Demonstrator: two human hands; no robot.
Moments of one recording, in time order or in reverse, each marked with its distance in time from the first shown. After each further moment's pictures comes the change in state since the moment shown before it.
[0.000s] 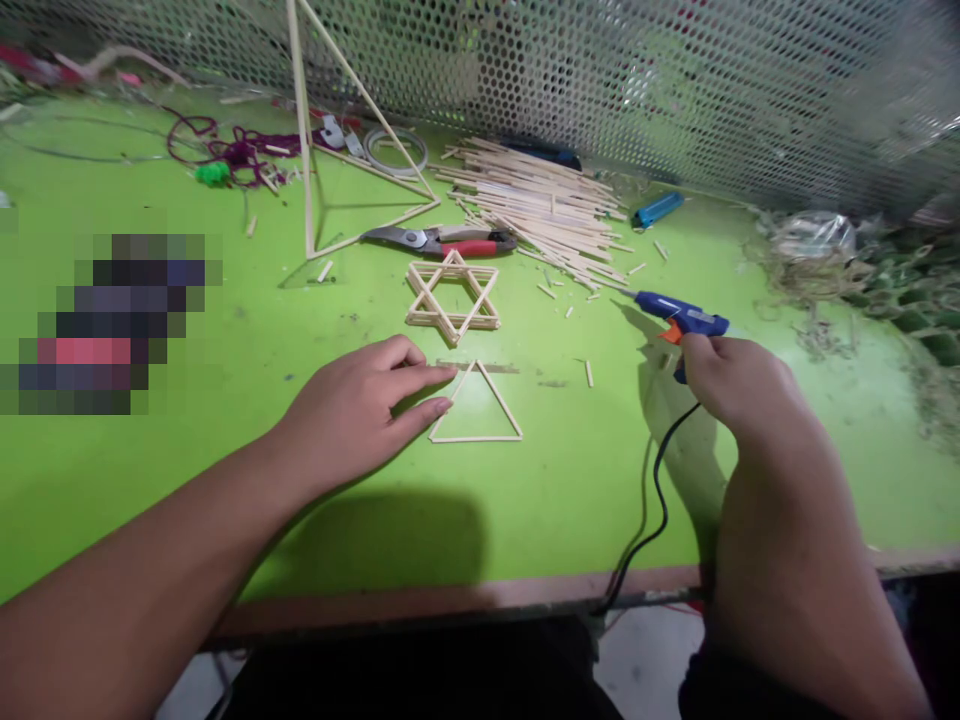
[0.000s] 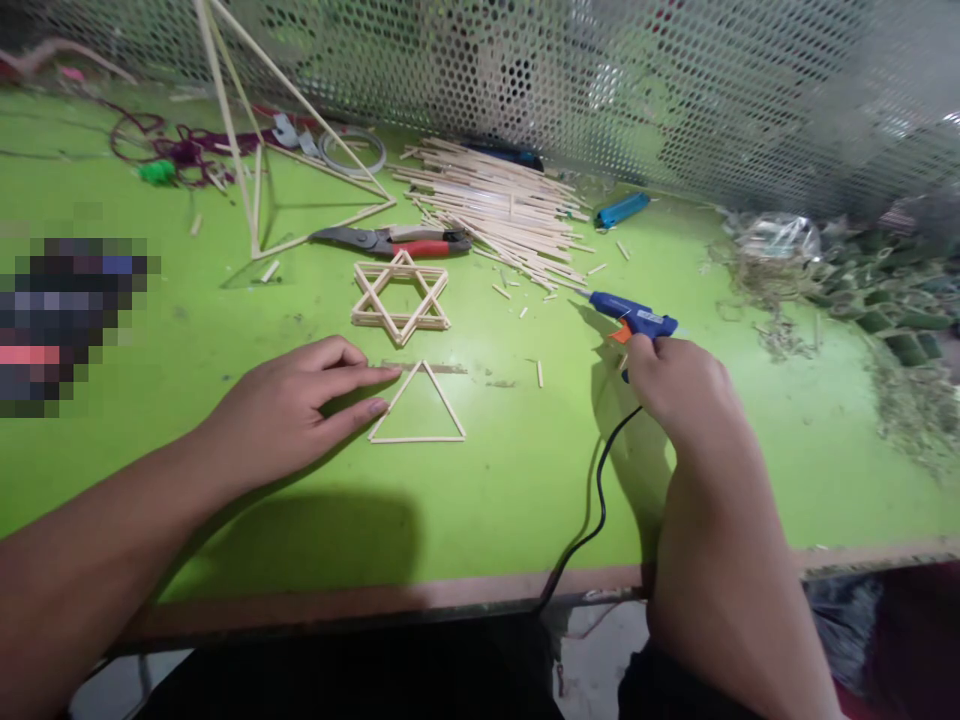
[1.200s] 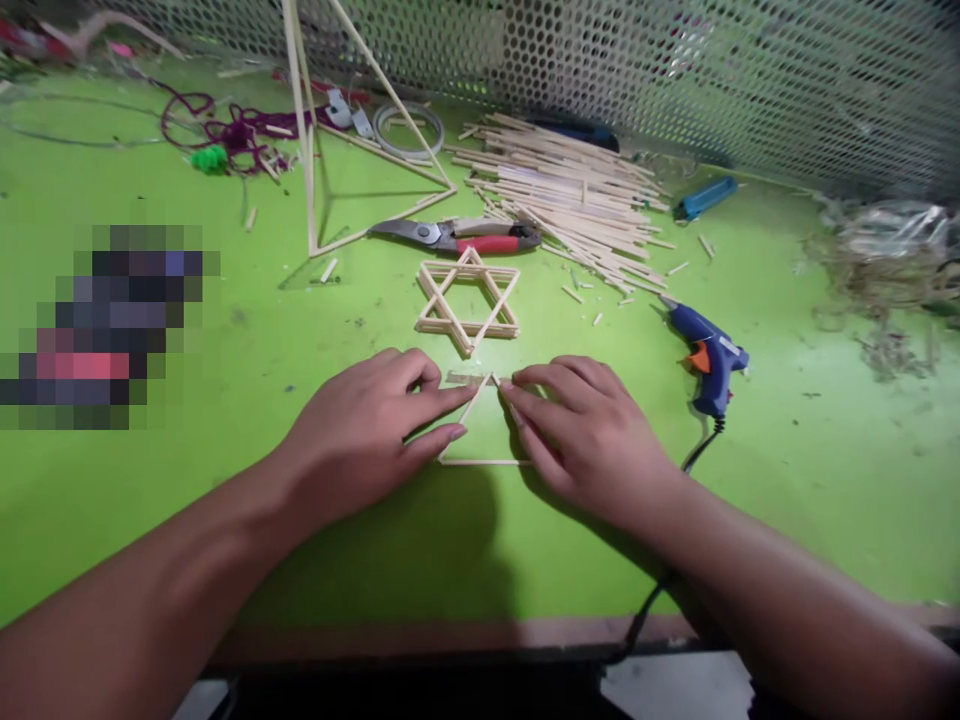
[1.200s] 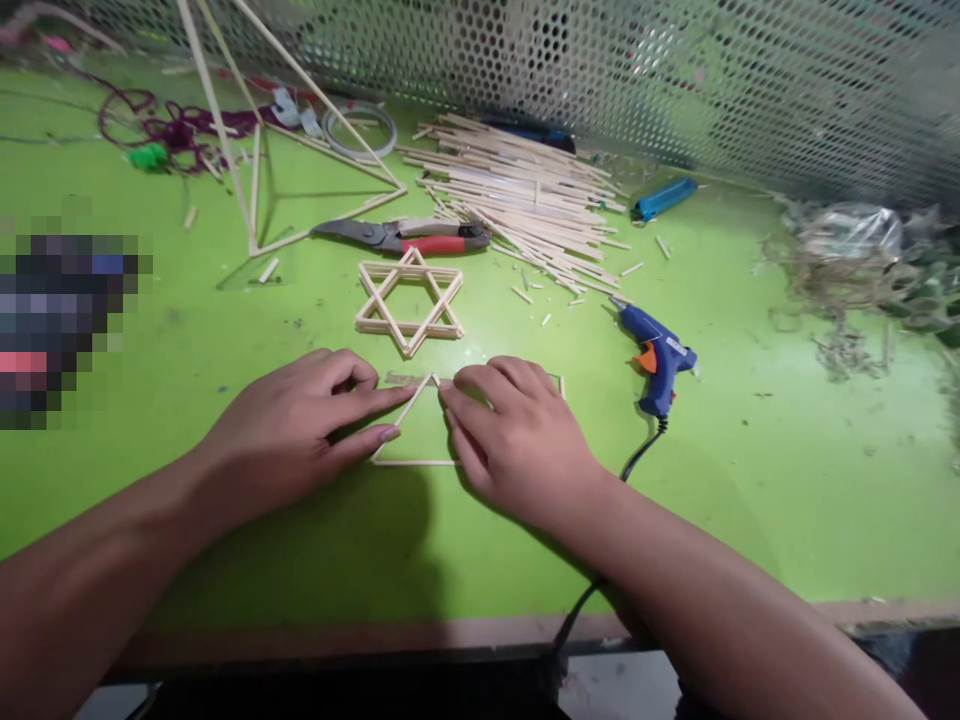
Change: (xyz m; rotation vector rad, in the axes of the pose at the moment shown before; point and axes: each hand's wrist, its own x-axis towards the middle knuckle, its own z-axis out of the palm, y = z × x) left_hand 0.003 -0.002 0.004 0.090 -0.050 0.076; right_hand -0.079 -0.088 0.066 0.226 0.173 -1.295
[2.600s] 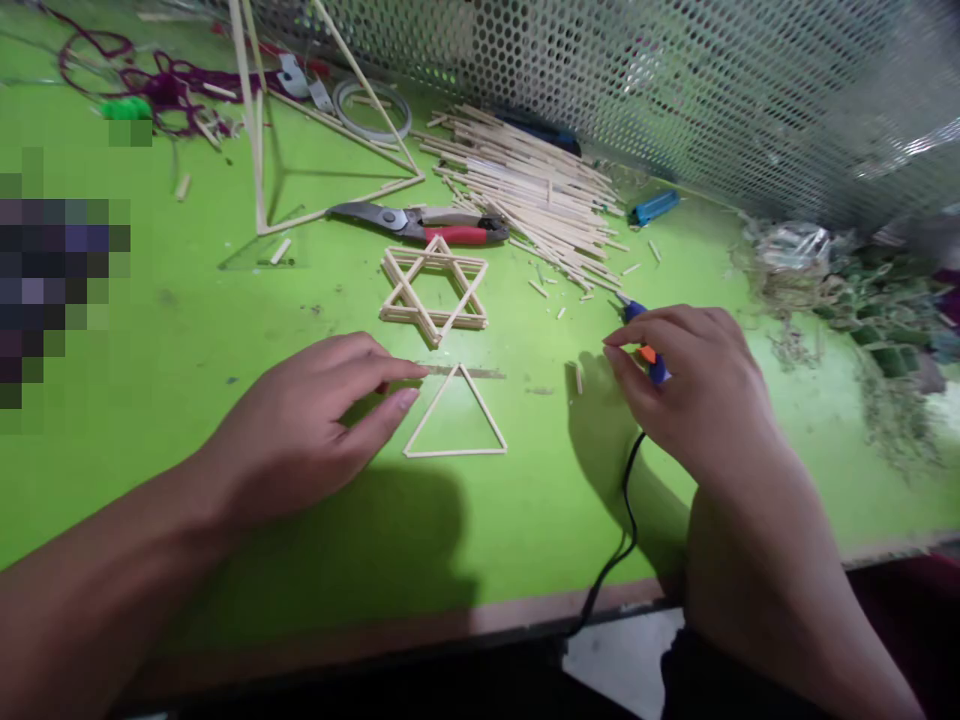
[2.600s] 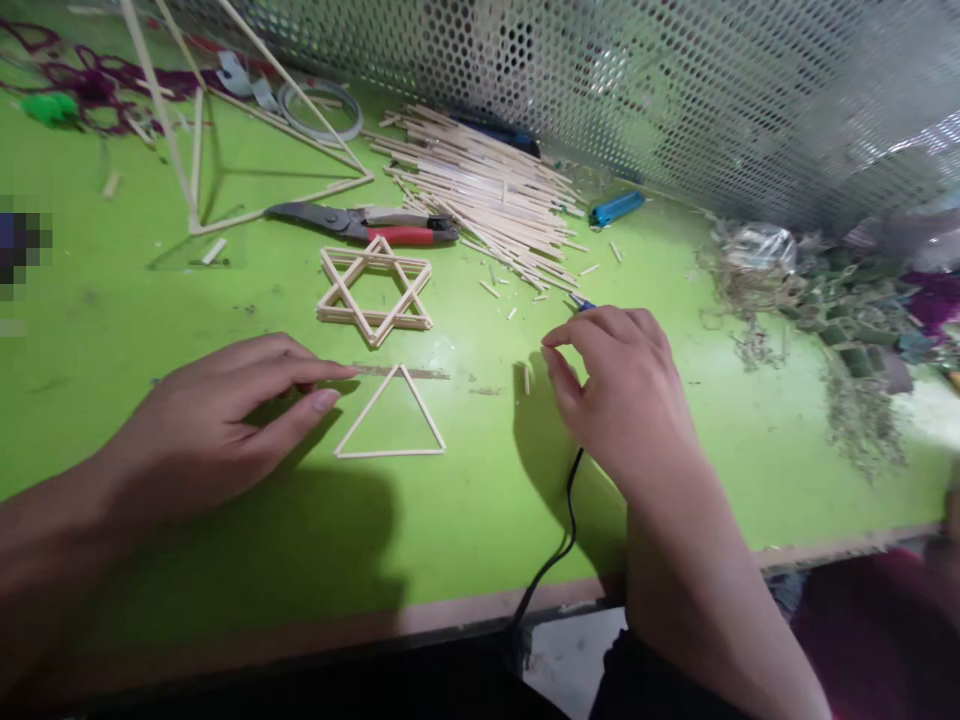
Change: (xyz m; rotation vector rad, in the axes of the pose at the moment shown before) left_hand -0.006 -0.001 -0.006 -0.199 0.114 -0.123; right_hand -0.025 0.053 -0.069 -0.270 0.105 0.328
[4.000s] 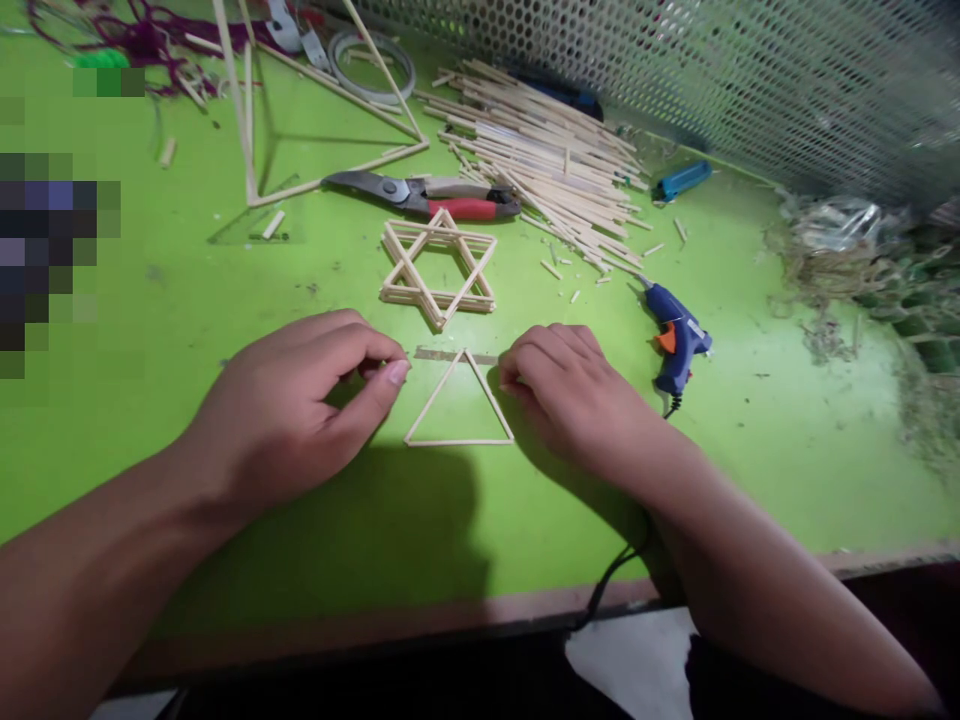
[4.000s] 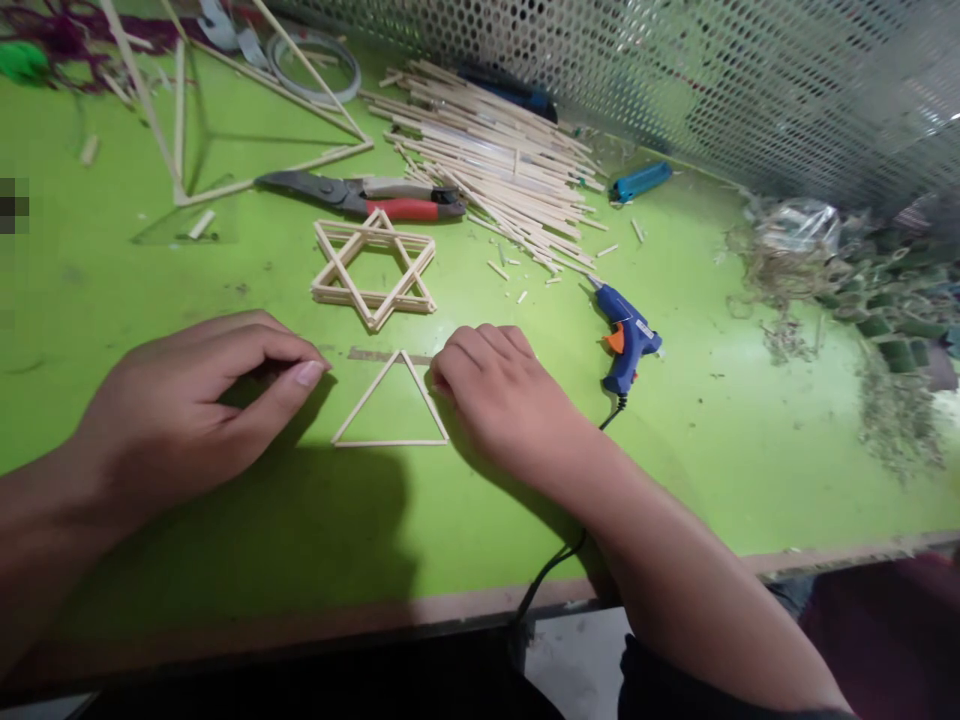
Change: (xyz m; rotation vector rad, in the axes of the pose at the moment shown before) left_hand -0.001 0.006 -0.001 0.028 0.112 -0.067; right_hand 0.008 -0.056 0.047 0.228 -0.247 -0.328
